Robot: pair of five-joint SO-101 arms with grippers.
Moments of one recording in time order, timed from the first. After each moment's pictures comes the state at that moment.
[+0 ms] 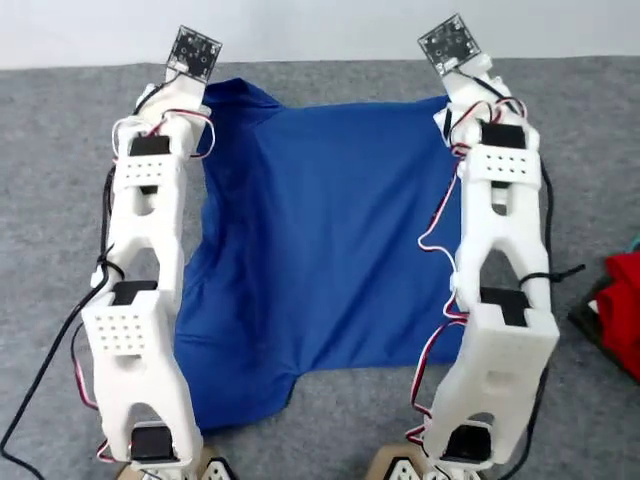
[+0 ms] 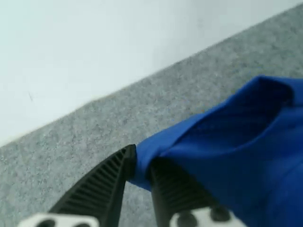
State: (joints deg) left arm -7.4 41.1 -30.0 37.8 -19.5; right arm 3.0 31.0 -28.5 43.0 37.0
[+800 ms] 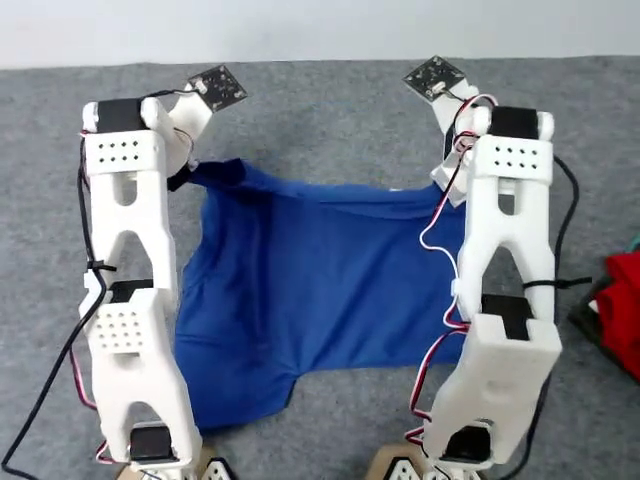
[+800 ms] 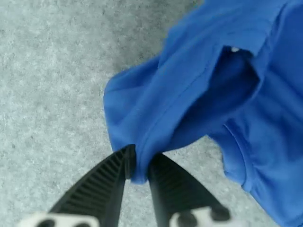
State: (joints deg) left arm -8.7 41.5 -52.4 98.8 -48.2; right arm 2.5 24.4 -32.4 87.8 40.5
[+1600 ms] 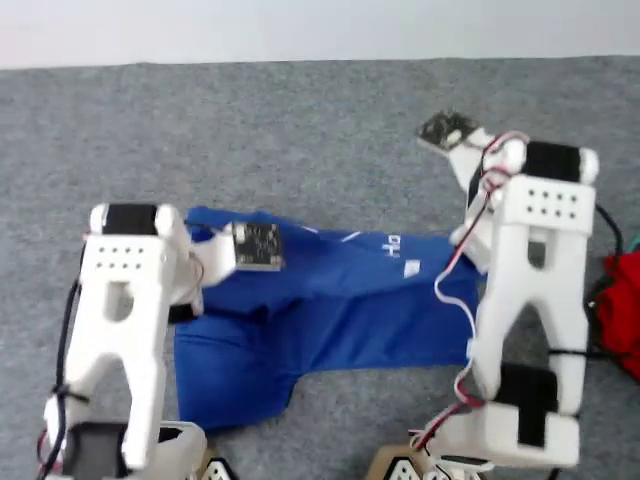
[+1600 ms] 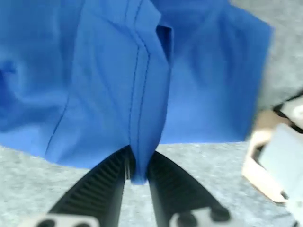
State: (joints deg) left arm -1.9 -18.7 28.5 98.8 -69.9; right arm 6.2 -4.9 -2.1 100.3 48.7
